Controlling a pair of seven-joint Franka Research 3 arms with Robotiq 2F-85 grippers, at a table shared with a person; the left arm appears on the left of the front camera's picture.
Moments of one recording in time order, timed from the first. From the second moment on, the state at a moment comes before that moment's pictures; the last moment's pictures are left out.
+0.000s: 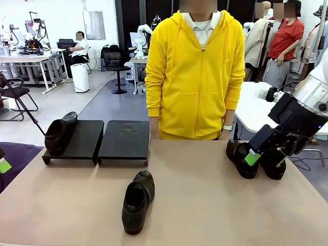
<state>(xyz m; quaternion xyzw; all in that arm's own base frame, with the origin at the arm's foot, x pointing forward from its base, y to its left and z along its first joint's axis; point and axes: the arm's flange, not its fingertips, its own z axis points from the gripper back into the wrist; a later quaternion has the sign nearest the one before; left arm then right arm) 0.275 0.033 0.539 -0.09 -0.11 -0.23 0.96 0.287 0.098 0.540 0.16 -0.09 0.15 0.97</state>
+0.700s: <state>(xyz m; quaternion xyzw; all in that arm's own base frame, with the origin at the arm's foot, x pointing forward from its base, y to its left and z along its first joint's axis) 0.275 0.033 0.539 -0.09 -0.11 -0.23 0.96 0.287 0.098 0.540 0.16 -0.09 0.15 0.97</state>
